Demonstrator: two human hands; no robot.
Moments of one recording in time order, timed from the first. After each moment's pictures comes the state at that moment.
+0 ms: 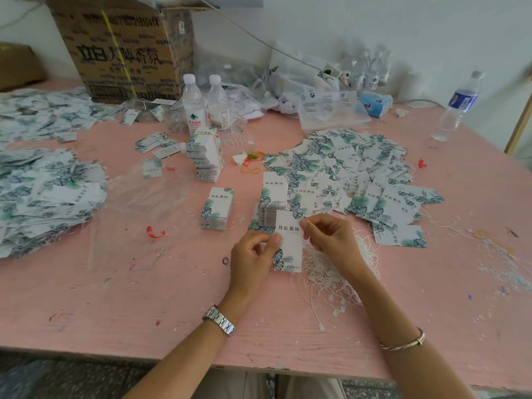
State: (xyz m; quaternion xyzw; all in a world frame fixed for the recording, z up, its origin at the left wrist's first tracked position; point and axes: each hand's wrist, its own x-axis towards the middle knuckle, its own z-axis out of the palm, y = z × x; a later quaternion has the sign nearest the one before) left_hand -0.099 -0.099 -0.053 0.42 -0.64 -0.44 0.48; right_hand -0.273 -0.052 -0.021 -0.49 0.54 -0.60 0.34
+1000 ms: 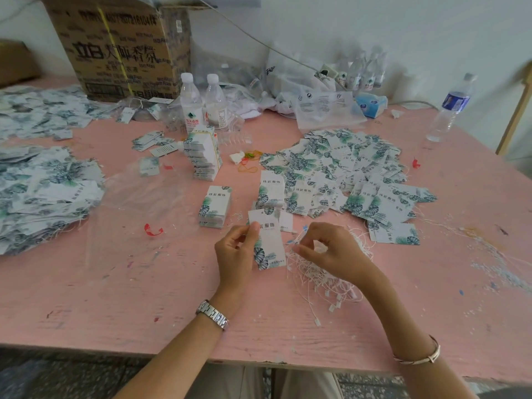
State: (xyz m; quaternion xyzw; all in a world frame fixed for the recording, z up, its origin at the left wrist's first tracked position) left_hand -0.092 -0.105 -0.054 0.41 -0.47 -0.55 0.56; right_hand -0.280 -0.029 -0.006 -0.69 0.63 -0.33 0.14
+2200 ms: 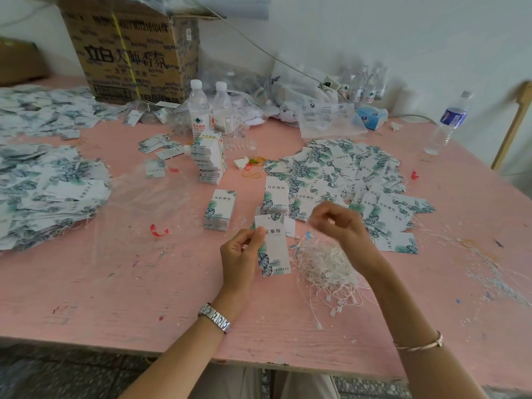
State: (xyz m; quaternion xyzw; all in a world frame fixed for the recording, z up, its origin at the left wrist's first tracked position) left_hand -0.088 -0.100 -0.051 0.38 -0.45 -0.59 0.55; right_hand -0.276 -0.032 0.033 -0.59 0.54 -0.51 0.32
